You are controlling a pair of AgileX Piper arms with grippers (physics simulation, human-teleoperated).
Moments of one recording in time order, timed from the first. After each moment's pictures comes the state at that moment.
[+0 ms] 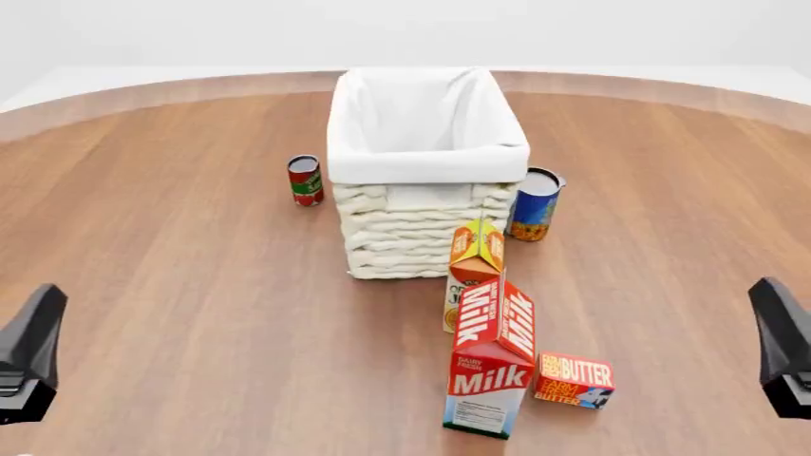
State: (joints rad) left arm 0.00 0.00 0.00 0.00 0.00; right arm 0.01 0.00 -0.03 0.02 0.03
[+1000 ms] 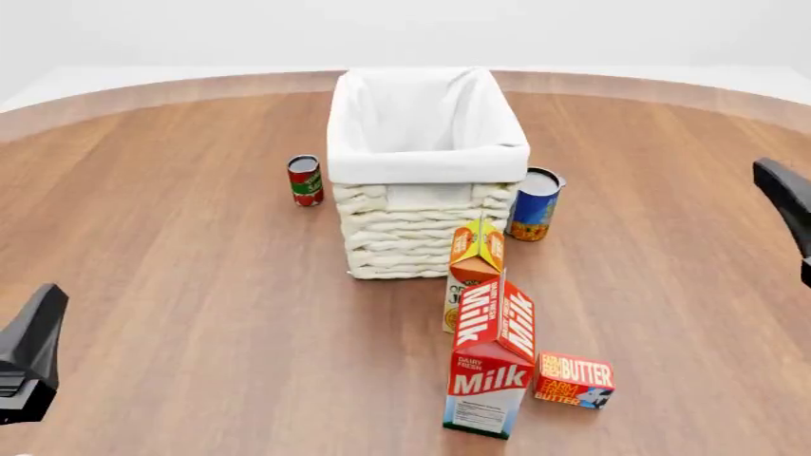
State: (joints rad) left arm 0.00 0.00 0.00 0.00 0.00; right arm 0.16 0.43 -0.56 0.28 -0.53
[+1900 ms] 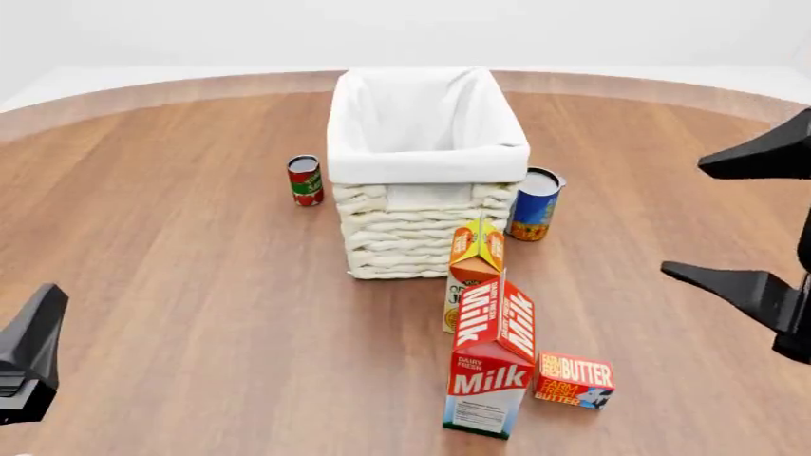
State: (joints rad) left arm 0.00 0.00 0.00 0.00 0.00; right arm 0.47 0.69 -0.84 0.84 -0.87
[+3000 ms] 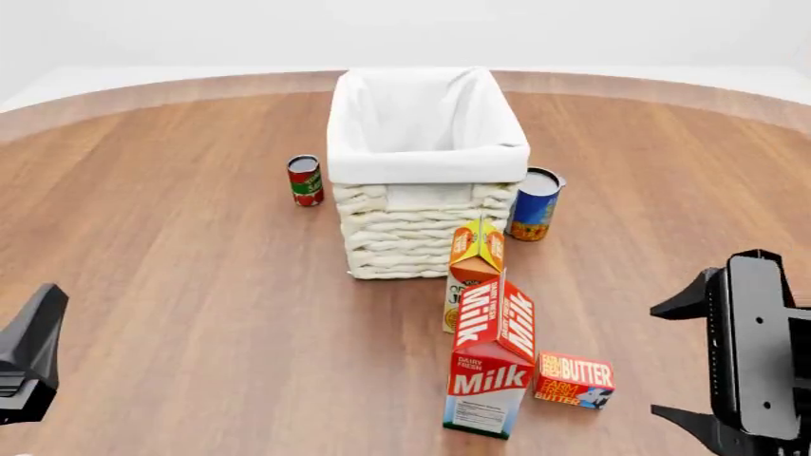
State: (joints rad) left arm 0.00 0.00 0.00 0.00 0.00; right arm 0.50 0.71 -0.58 0.91 -0.97
